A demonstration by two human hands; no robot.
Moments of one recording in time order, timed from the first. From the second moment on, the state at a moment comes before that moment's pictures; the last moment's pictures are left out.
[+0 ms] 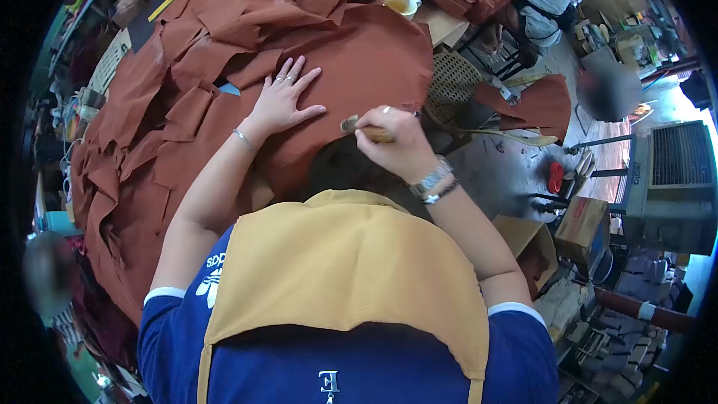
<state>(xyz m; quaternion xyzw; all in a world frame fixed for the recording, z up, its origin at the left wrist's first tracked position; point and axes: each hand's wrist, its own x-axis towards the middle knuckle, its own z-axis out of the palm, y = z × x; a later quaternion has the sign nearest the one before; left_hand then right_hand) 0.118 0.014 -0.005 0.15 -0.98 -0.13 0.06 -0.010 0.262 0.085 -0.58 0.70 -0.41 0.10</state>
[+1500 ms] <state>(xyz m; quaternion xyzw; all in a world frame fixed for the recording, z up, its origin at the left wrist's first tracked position) 0.059 -0.024 -0.015 0.00 -0.99 -0.10 0.10 0.008 0.205 0.071 -0.73 0.55 -0.37 0.19</state>
